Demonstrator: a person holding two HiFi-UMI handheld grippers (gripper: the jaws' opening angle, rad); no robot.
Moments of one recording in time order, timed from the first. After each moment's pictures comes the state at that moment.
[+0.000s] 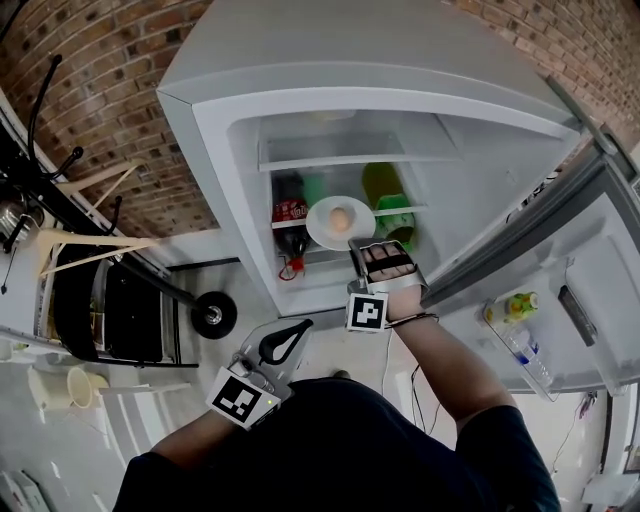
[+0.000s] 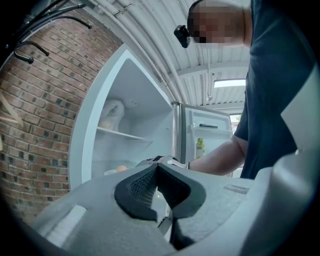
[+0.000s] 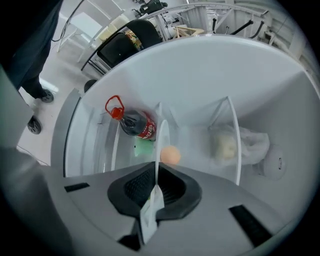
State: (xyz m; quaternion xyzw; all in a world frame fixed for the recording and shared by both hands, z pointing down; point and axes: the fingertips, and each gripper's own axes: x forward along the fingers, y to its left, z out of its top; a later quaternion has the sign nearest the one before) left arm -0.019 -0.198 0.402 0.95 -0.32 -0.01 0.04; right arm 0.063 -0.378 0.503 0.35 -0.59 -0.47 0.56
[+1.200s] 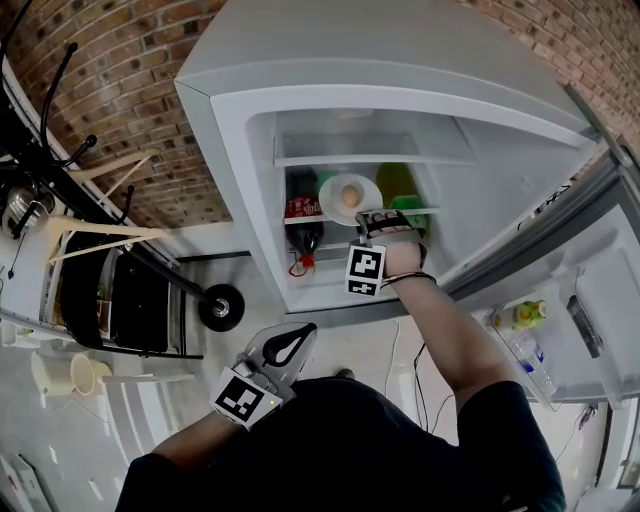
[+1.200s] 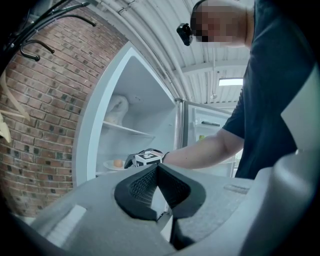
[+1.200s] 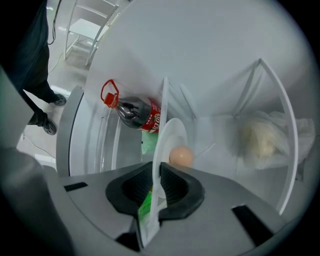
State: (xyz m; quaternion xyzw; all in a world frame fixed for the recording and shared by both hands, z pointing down) left arm -0.027 -0.192 0.414 0.94 -0.34 0.00 0.06; right arm 0.063 -0.448 0.538 0.28 -0.61 -0.39 0.63
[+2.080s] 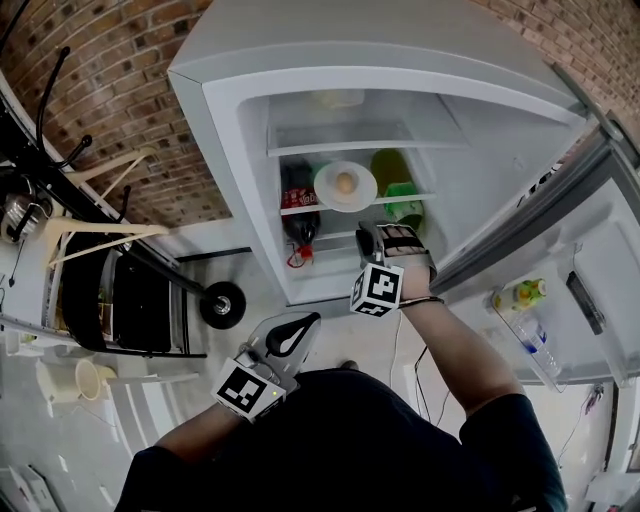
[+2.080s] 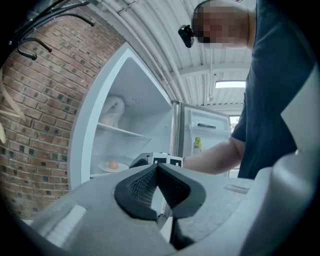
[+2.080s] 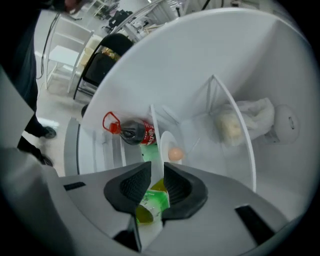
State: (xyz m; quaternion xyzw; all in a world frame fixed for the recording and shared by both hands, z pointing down) left arm -0.019 -0.185 0.409 0.95 -0.32 0.00 0.06; right arm 0.069 -0.379 0.507 0.37 -0.68 -0.34 0.53
